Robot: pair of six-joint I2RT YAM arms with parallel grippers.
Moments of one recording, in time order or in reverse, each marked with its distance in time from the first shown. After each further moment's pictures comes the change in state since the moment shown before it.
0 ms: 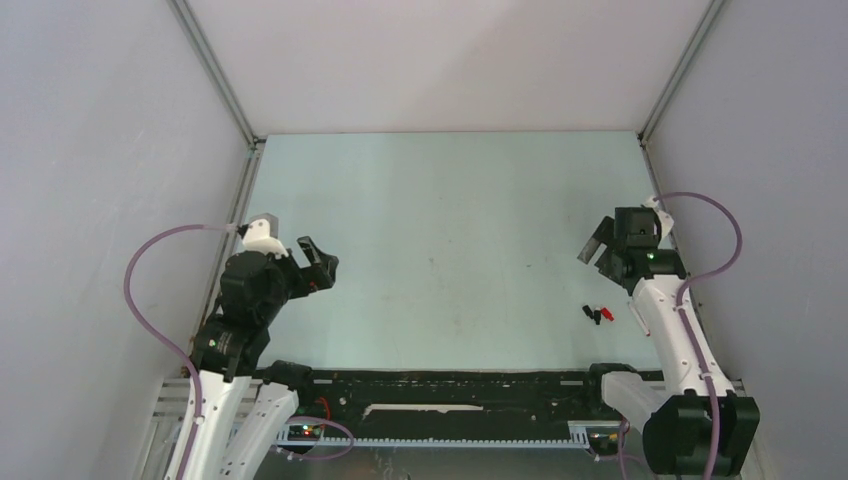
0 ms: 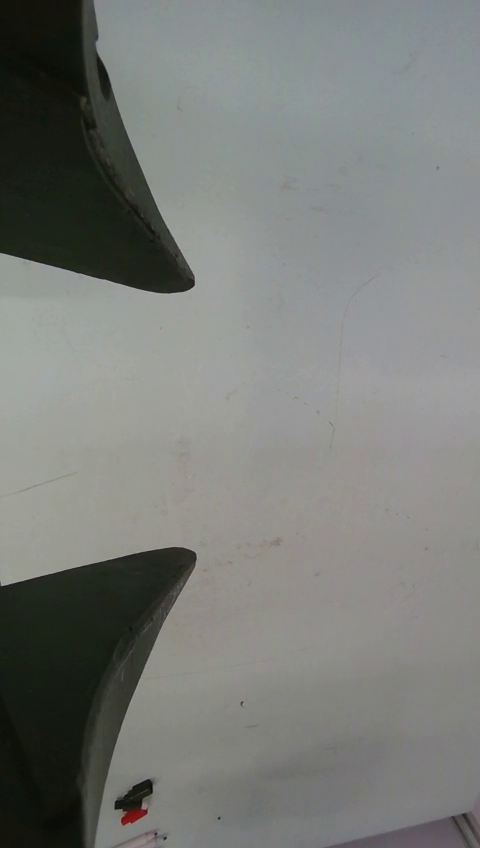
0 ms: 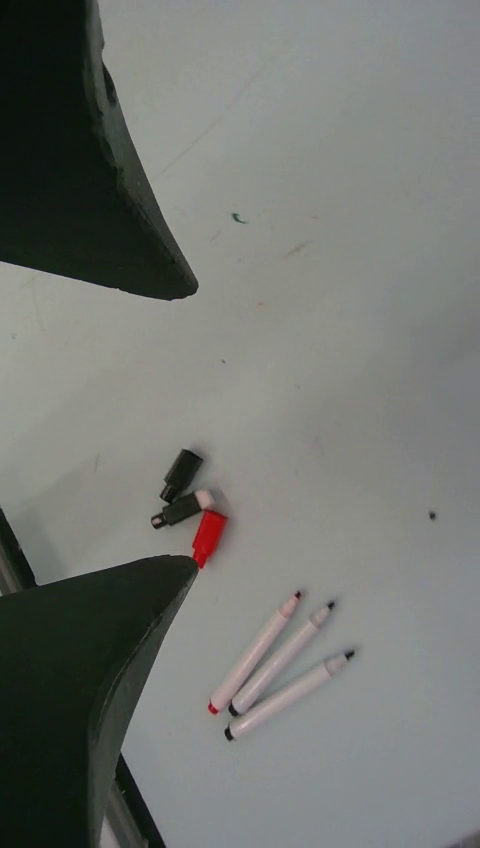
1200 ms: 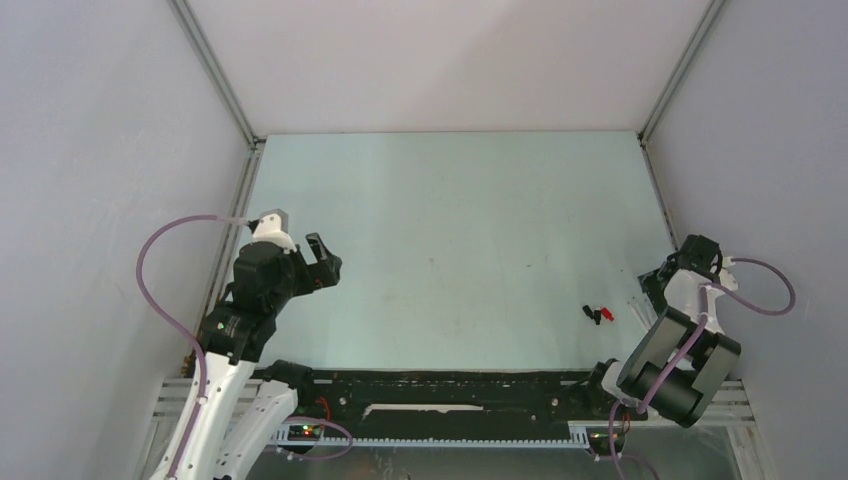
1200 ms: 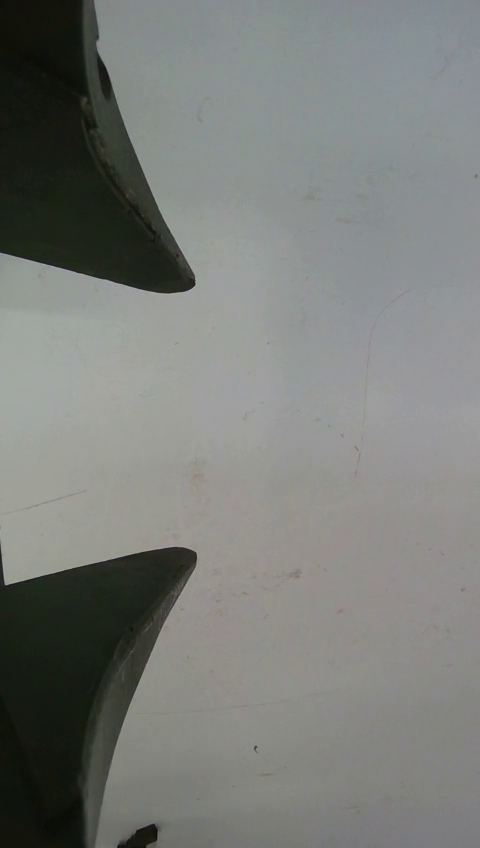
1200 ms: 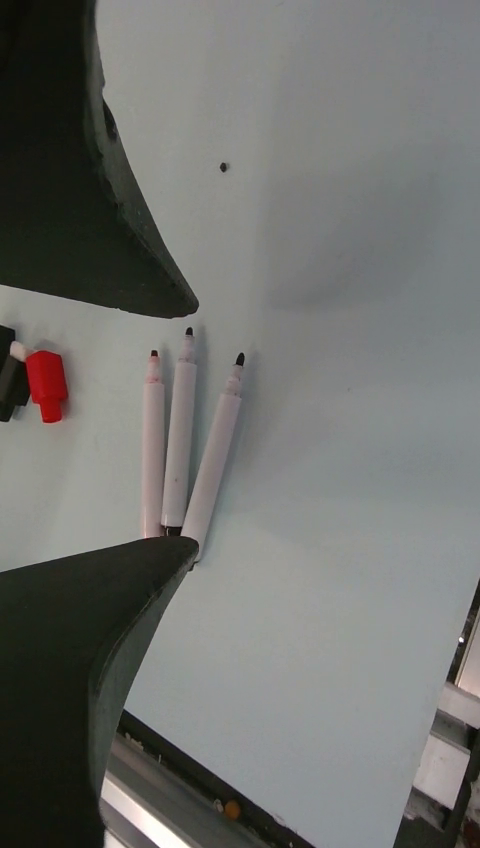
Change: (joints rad) left arm -0.037 0.086 0.000 -0.009 -0.052 -0.001; right arm -0.616 0.243 -0.156 0.228 -0.039 0.110
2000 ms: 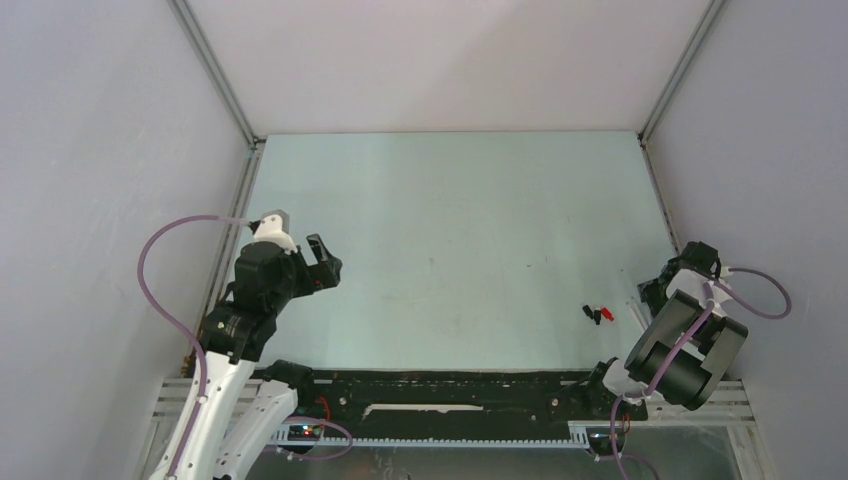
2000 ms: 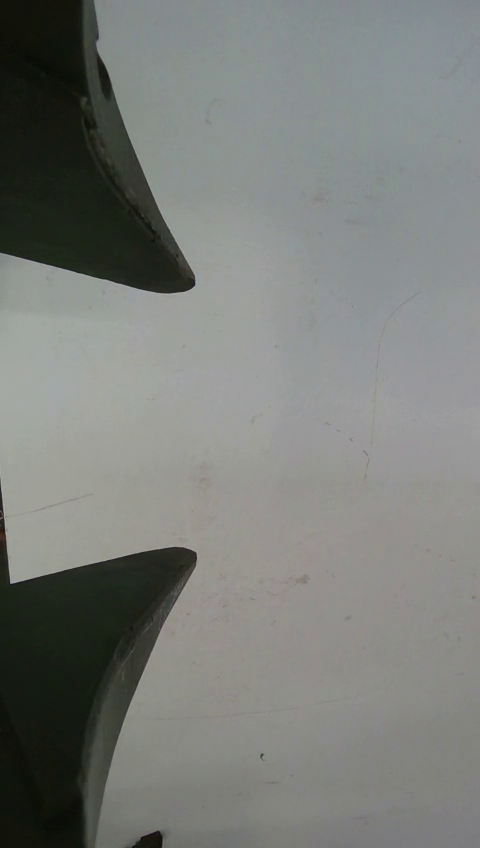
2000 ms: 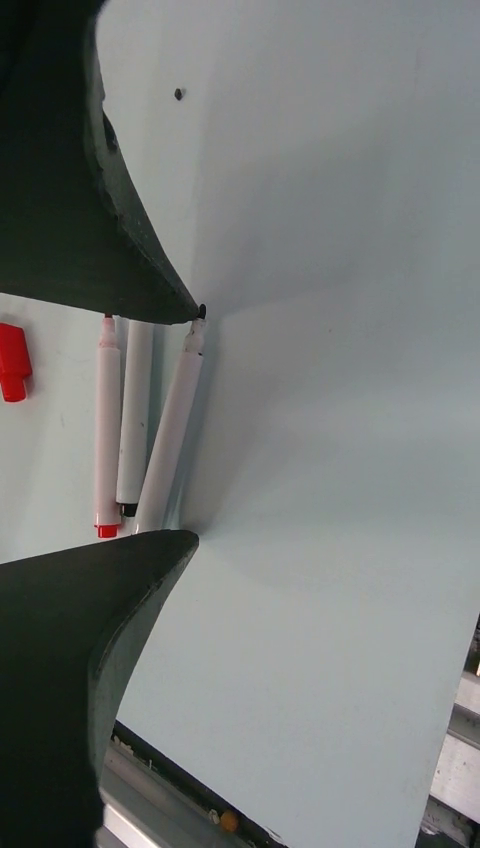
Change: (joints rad) left arm -0.003 0.005 0.000 -0.015 -0.002 0.000; right arm -0.038 0.102 -0.027 0.052 -0.006 0.008
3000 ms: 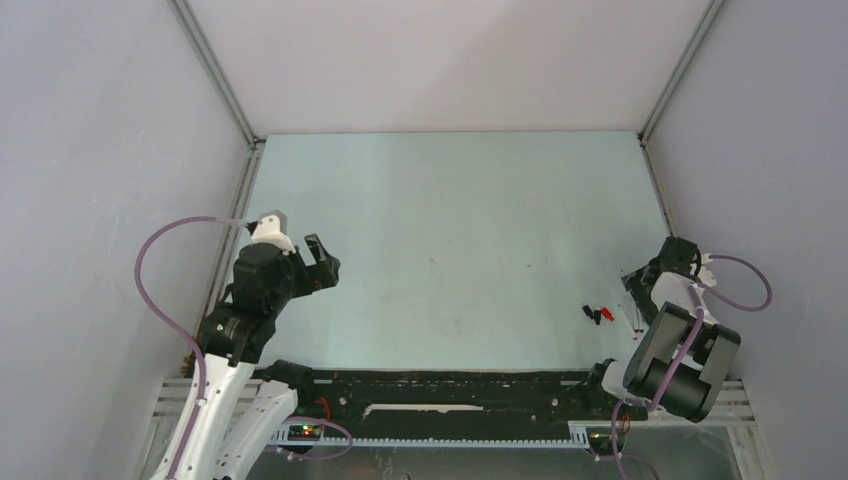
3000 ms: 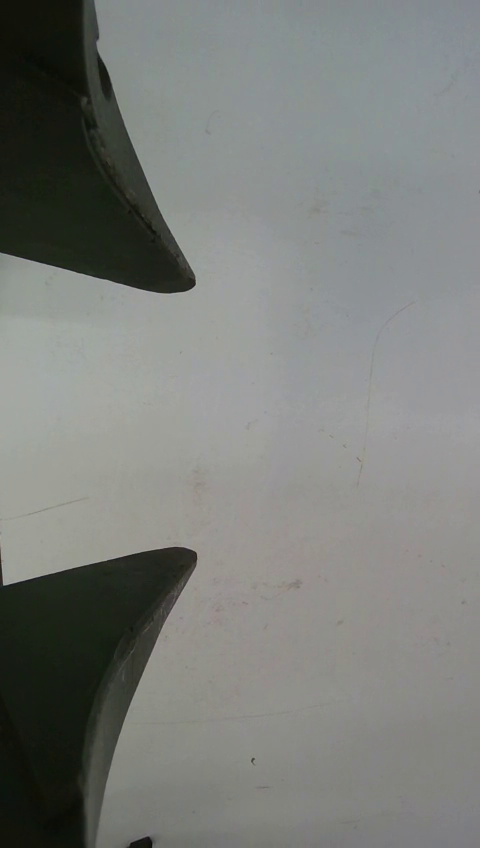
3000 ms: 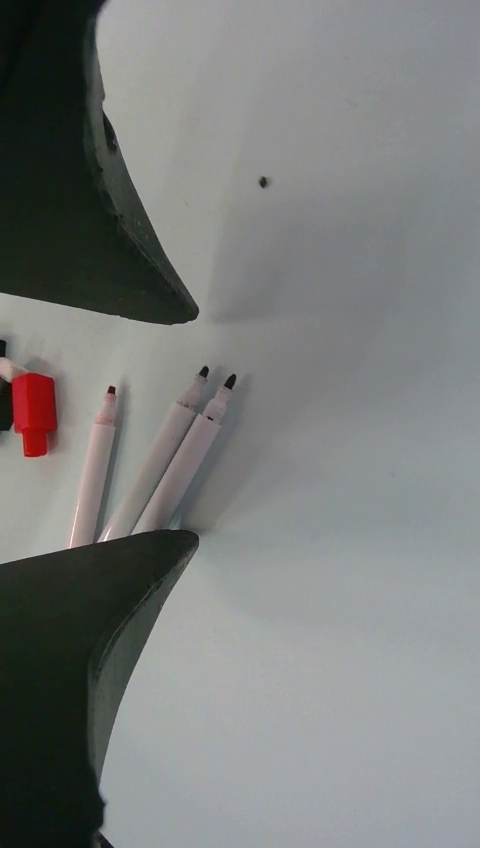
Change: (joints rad) left arm 0.000 -0.011 0.000 -0.001 -0.021 0.000; right arm 0.127 -0.060 -0.058 0.089 -0.027 0.007
